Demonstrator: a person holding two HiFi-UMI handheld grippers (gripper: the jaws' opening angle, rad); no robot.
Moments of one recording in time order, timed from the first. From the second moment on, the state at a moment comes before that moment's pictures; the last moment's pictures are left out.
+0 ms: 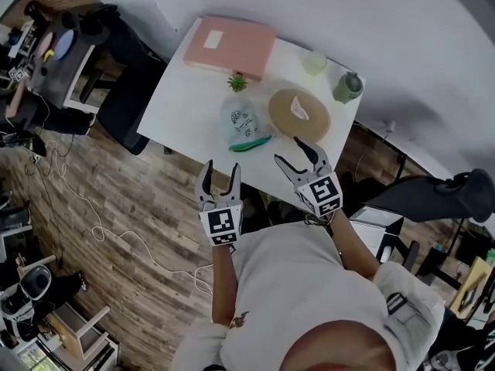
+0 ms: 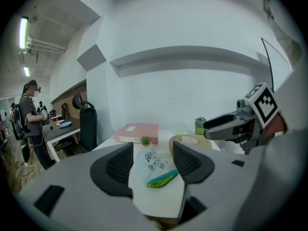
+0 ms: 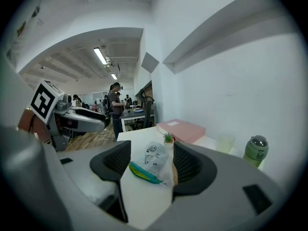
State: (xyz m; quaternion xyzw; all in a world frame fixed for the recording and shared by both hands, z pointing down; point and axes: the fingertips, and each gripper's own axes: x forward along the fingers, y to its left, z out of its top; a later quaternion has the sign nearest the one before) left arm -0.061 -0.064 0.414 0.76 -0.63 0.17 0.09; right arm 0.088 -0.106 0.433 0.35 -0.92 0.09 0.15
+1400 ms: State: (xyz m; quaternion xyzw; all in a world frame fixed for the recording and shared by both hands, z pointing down) left arm -0.081 -0.131 0.641 0.77 -0.52 0.31 0.21; right arm 0.055 -0.119 0.595 0.36 -0.86 0.17 0.31
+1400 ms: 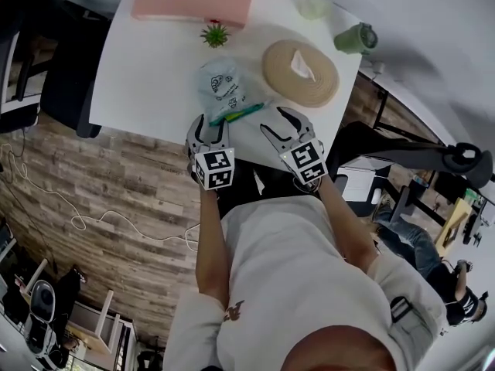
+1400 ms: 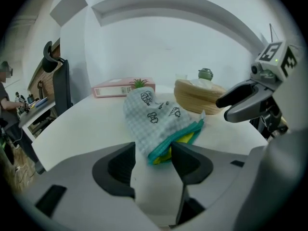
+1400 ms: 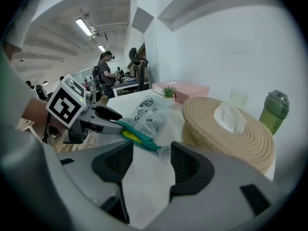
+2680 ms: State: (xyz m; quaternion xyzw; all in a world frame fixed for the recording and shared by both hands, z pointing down) left arm -0.100 -0.092 0.607 0.78 -0.53 0.27 0.20; right arm -0.009 -0.095 0.634 0.12 -0.90 0.04 0.41
